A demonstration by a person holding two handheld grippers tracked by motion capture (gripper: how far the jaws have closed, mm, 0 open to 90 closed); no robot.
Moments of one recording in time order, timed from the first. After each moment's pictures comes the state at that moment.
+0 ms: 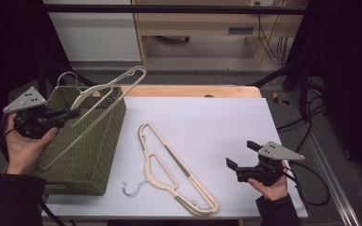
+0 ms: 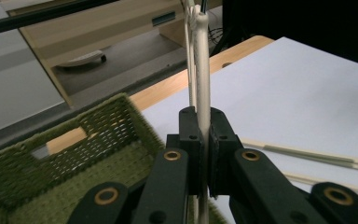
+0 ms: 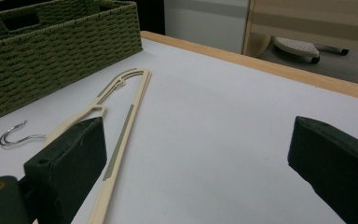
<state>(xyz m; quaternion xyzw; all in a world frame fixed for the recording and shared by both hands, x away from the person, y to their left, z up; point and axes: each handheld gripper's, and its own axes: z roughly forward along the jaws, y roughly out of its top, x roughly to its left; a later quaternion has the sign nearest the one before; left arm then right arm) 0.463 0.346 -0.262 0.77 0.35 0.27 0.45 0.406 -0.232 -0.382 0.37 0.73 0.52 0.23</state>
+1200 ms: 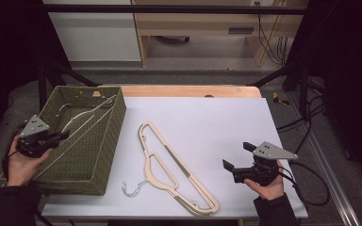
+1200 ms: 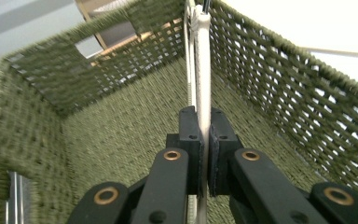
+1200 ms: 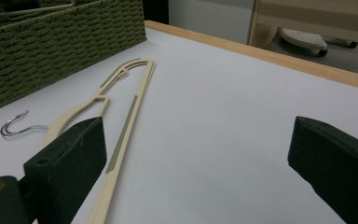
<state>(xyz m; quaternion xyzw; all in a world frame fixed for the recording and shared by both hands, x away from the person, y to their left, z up) 0.471 0.393 -0.367 0.79 0.39 0.30 0.35 0.409 -0.225 -0.388 0.37 0.75 0.51 0.22</state>
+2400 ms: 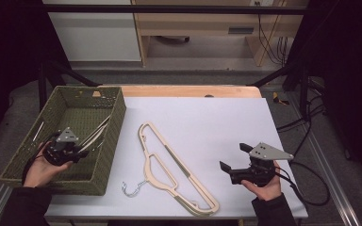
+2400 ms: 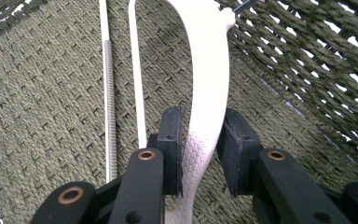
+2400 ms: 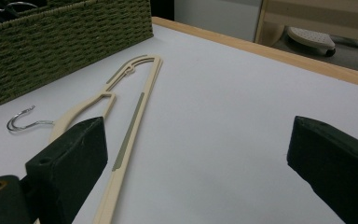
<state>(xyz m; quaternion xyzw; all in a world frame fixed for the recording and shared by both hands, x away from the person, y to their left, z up) 0.484 0.360 -0.410 0.87 0.37 0.19 0.25 0.409 -0.218 -0.390 0.36 0.75 0.50 0.22</state>
